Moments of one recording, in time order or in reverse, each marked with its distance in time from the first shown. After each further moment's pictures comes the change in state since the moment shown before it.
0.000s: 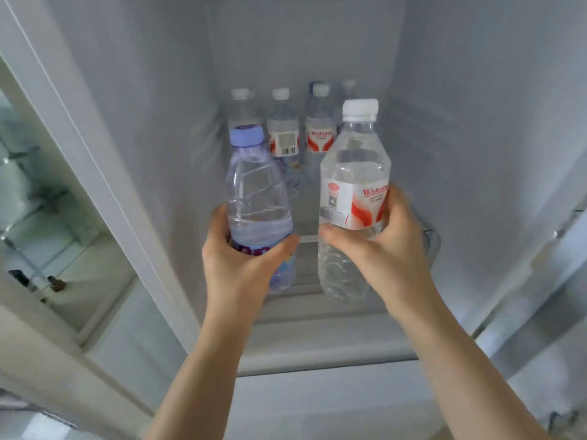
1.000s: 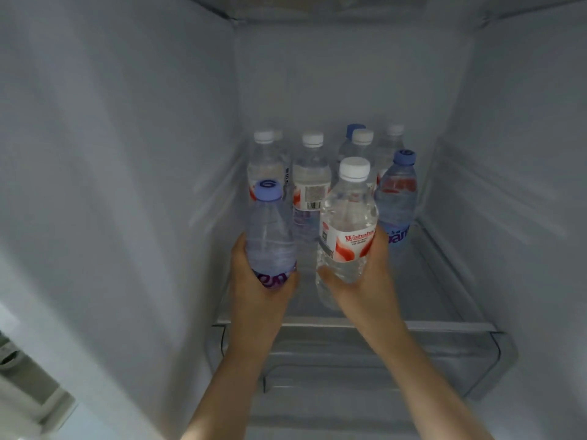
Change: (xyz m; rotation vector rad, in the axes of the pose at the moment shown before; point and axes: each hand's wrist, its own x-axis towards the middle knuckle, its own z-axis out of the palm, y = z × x) left_hand 0.114 -0.103 0.050 0.055 0.073 0.071; right_hand 0.123 0.092 0.076 0.014 -0.144 -0.109
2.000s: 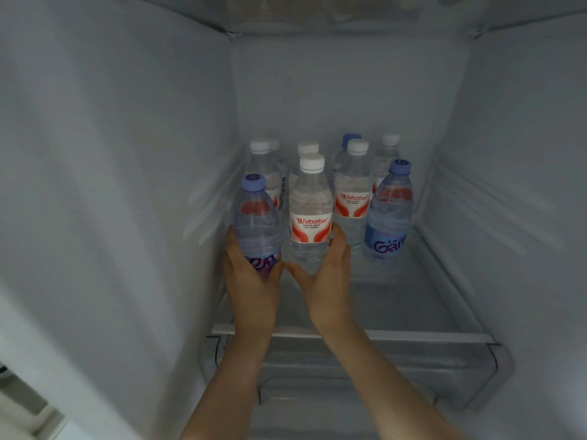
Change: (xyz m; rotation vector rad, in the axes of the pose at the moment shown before) left_hand 0.031 -0.020 0.018 0.244 0.150 0.072; right_hand 0.025 0.023 0.053 -0.168 0.108 -0.009
